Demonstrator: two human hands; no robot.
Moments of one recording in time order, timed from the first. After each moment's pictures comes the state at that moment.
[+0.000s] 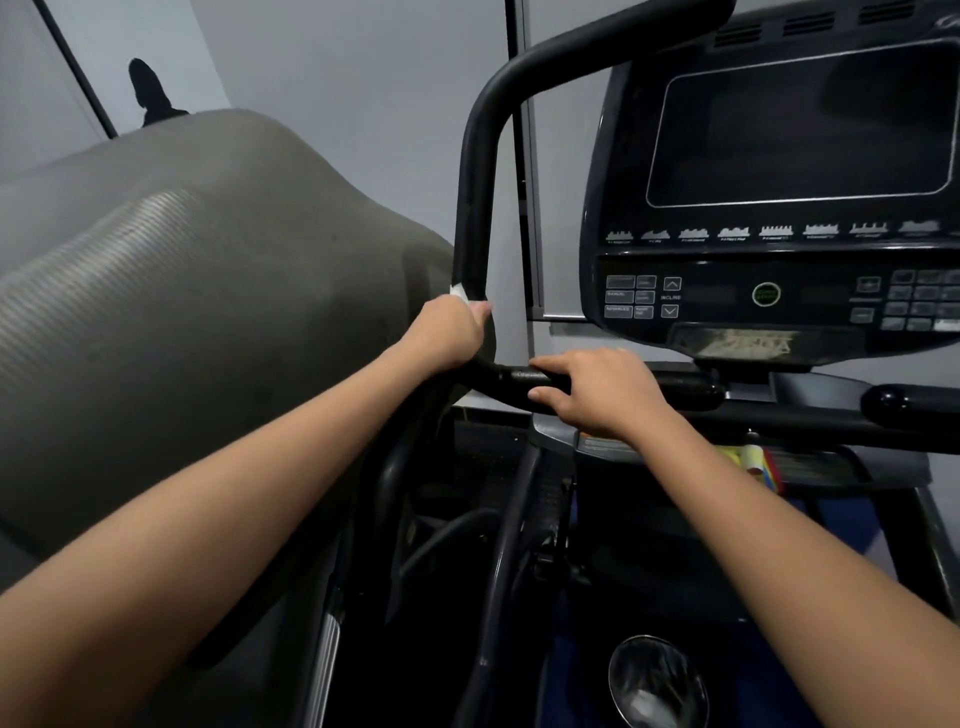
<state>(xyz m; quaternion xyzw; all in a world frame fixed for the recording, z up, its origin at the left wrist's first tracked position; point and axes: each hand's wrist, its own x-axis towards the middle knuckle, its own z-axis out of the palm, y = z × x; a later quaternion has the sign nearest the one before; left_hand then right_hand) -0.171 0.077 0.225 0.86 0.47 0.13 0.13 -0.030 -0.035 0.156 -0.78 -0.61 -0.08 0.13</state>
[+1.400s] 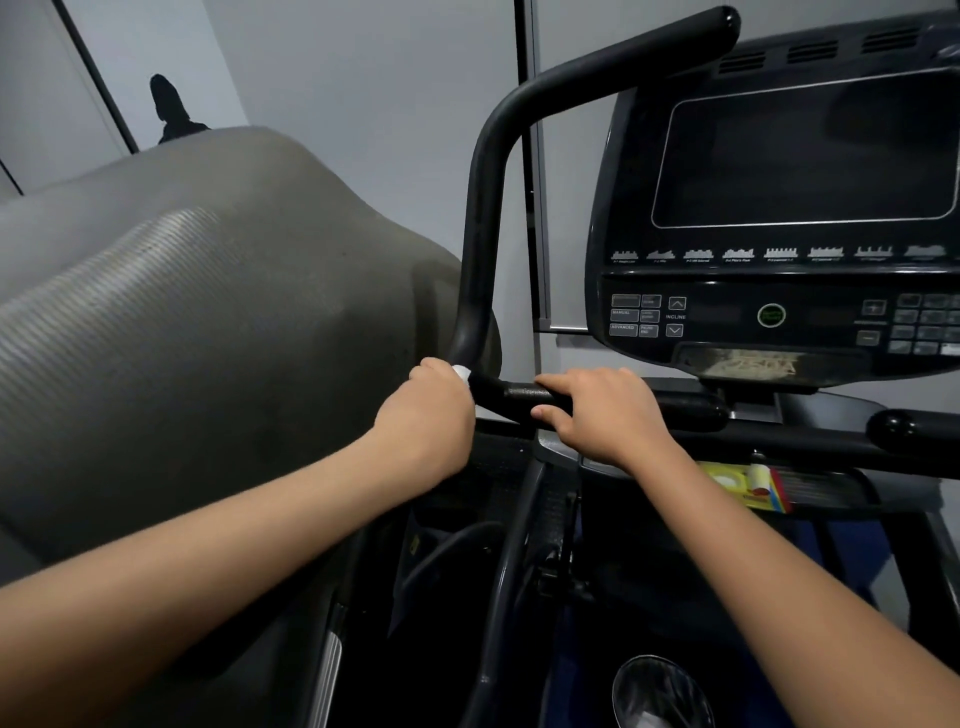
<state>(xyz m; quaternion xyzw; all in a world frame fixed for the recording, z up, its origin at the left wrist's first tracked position) -0.218 0.034 0.187 0.86 0.49 0.00 -0.12 -0.033 -0.033 0.148 -0.78 -0.60 -0.11 0.14</state>
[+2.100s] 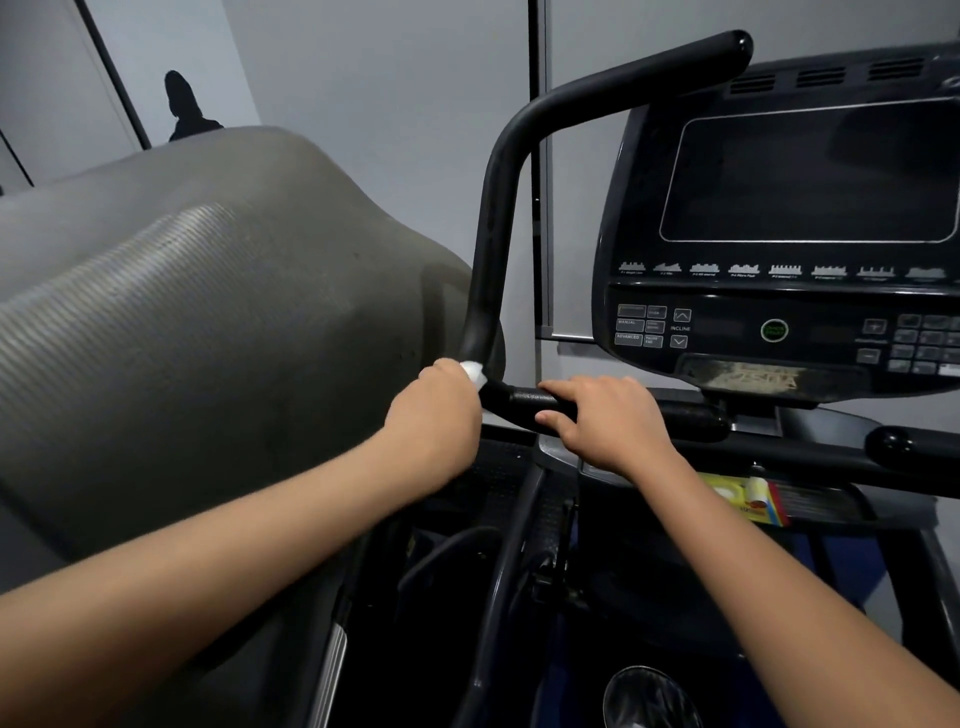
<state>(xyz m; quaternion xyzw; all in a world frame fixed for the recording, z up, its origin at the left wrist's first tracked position) -0.215 0.031 0.191 0.86 0.49 0.05 -0.12 -0.033 -0.033 0.147 -0.78 -0.60 -0.11 0.13</state>
